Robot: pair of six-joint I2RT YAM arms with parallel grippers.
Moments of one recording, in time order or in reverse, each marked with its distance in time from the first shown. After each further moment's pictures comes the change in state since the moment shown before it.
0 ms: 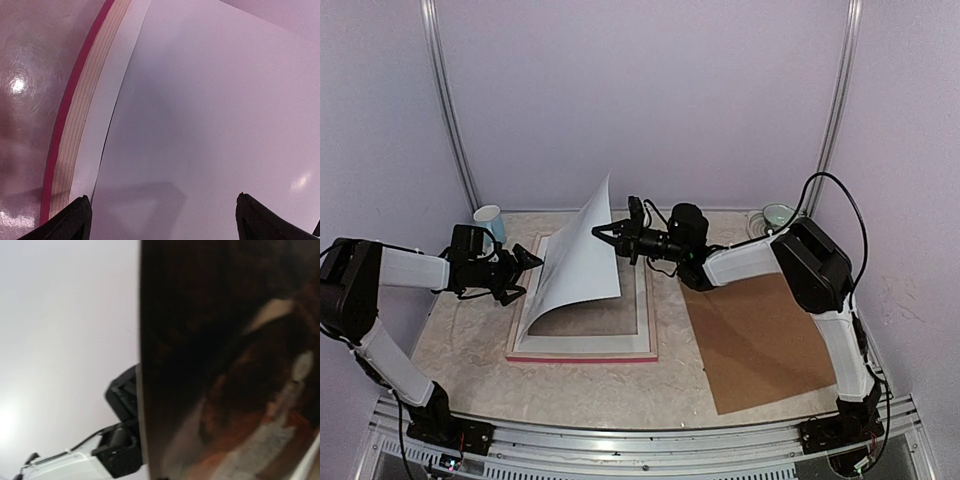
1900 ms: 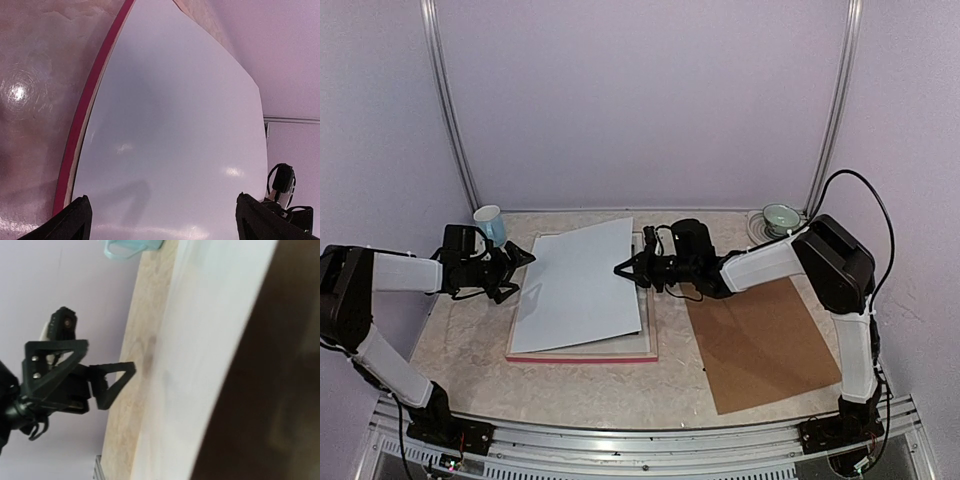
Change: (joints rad) left arm 0.035 -0.058 -0.028 0.008 -0.020 -0.011; right arm 0.000 -0.150 -0.214 -0.408 0.134 -0.351
